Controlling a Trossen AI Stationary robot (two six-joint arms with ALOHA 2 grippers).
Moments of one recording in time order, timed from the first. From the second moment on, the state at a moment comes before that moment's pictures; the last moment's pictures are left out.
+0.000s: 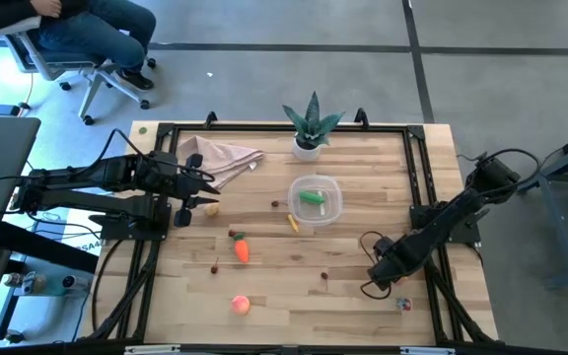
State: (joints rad) left arm 0.20 0.70 0.77 -0.68 0.08 0.20; right arm 0.69 1.49 0.67 -0.79 -0.20 1.61
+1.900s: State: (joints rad) left arm 0.20 0.70 0.77 -0.68 0.08 0.20; right arm 0.62 1.45 0.81 -1.02 -0.10 1.52
